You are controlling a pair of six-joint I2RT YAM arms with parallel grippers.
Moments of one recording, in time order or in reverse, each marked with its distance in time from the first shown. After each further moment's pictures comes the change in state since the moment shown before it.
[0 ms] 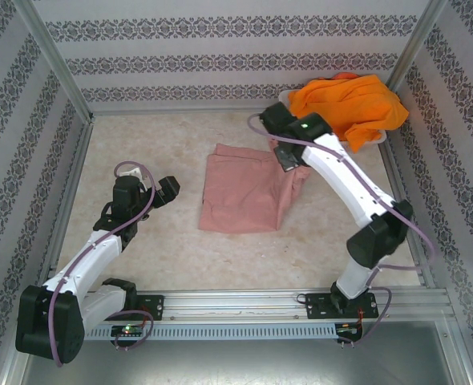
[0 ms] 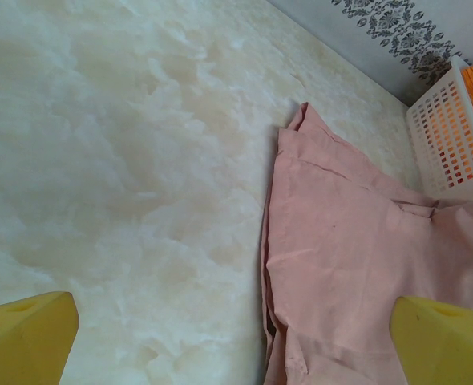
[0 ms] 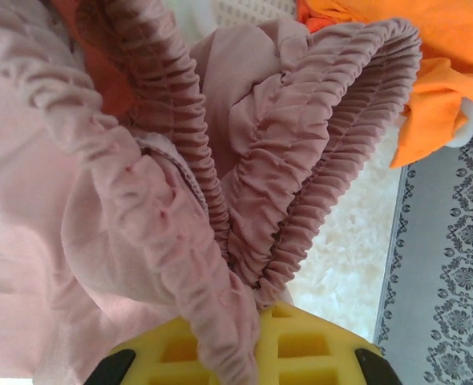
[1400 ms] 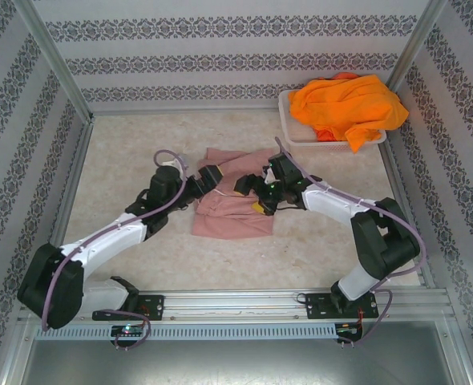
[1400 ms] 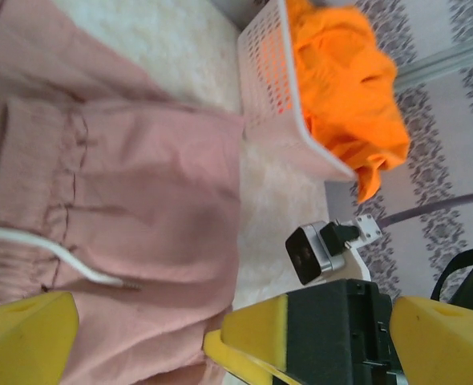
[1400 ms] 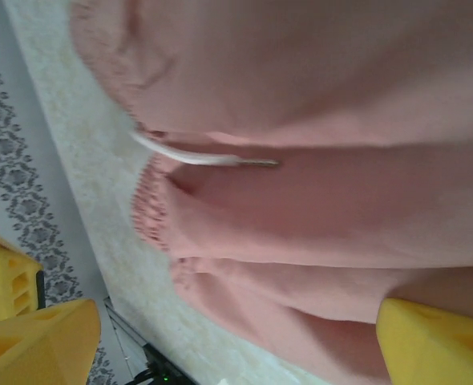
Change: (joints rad) left arm -0.375 0.256 0.163 0.230 0.018 -0.375; right arm -0.071 -0.136 -0.945 1.185 -1.080 0.844
